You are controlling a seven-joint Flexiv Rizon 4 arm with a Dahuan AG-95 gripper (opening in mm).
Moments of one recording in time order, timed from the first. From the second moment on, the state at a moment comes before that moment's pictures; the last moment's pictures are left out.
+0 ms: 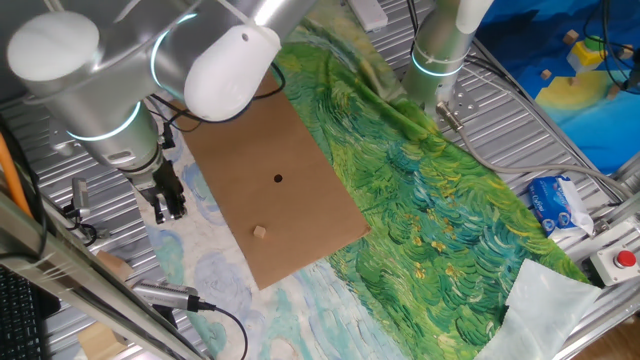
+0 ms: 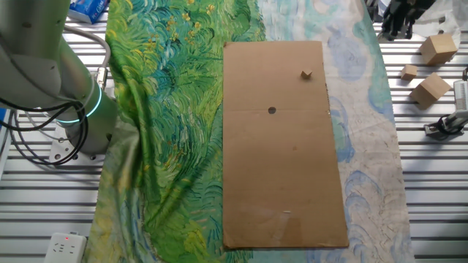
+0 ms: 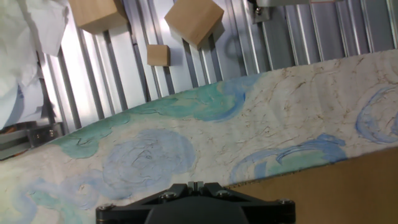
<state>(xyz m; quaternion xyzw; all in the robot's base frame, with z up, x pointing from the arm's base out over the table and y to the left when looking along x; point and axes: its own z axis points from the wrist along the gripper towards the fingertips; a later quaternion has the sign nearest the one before) 0.688 0.129 0.201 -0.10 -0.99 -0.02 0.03</state>
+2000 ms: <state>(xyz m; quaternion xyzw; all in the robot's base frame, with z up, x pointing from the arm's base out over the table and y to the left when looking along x) 0.687 0.128 0.202 -0.10 -0.99 -0.01 0.03</state>
